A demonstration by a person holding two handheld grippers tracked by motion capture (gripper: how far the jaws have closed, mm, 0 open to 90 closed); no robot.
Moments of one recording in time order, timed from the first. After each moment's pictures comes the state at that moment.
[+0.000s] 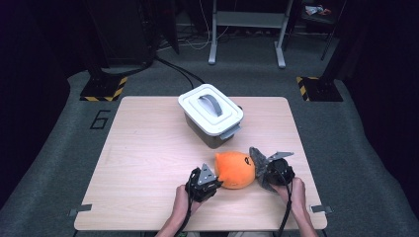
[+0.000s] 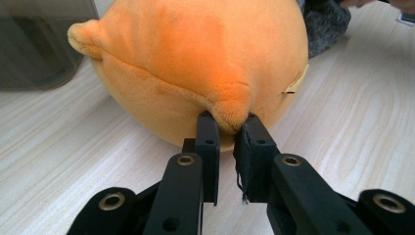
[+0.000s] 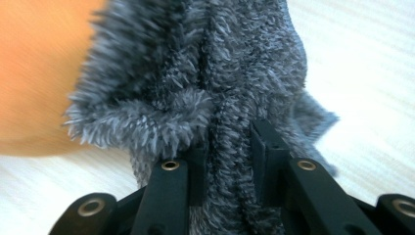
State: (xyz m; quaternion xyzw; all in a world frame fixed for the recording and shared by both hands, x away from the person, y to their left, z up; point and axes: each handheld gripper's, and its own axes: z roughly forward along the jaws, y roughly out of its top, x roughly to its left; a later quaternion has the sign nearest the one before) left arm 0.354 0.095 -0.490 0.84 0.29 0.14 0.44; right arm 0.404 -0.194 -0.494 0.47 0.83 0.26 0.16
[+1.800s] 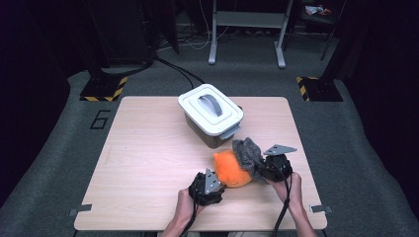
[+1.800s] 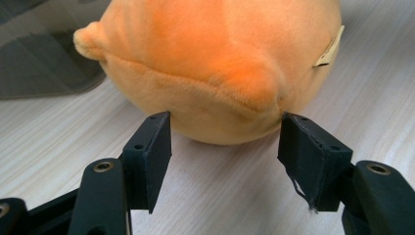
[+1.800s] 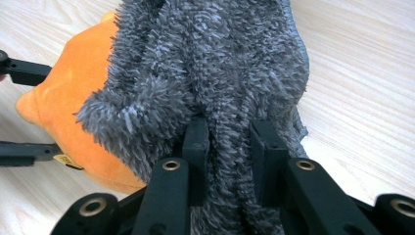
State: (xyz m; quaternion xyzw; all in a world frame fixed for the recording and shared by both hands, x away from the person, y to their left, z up) left arm 0.347 0.080 -0.512 0.84 0.28 0.24 0.40; right arm 0.390 -0.173 -0.442 0.42 0.81 0.36 0.18
